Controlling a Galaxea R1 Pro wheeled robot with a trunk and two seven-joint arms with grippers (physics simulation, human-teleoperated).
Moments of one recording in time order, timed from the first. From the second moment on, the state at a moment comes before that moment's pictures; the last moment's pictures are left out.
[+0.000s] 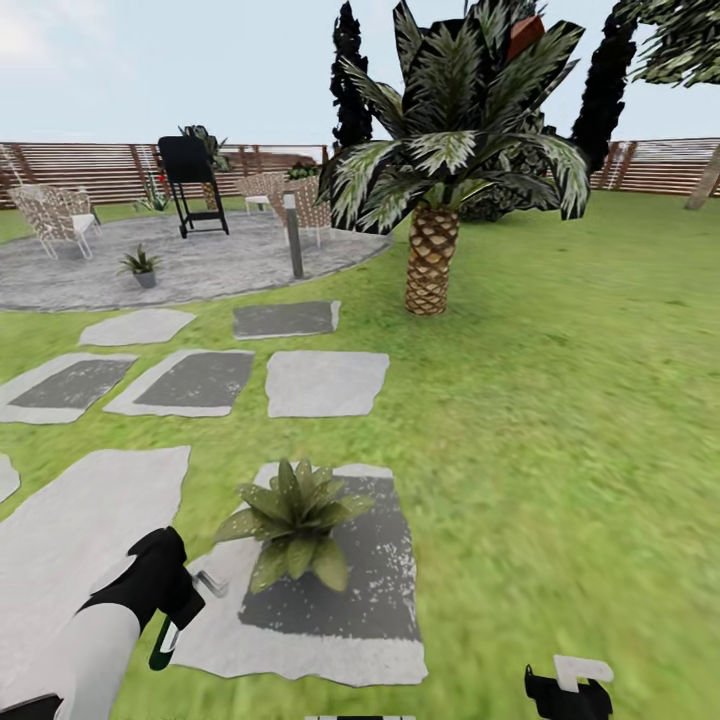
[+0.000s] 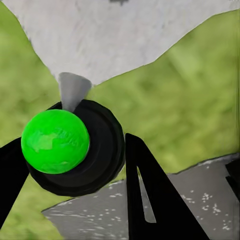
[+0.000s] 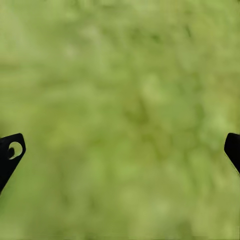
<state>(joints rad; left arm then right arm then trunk) -0.71 0.10 0.25 -0.57 -1.26 0.64 -0.93 -0.48 -0.11 -0.37 -0.03 0.34 -0.39 -0.23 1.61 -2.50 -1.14</state>
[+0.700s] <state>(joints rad) -0.71 0.08 0.24 -0.65 -1.26 0.65 -0.94 -0.48 -0.11 -0.37 -0.03 0.34 -0.39 -0.23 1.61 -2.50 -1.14</state>
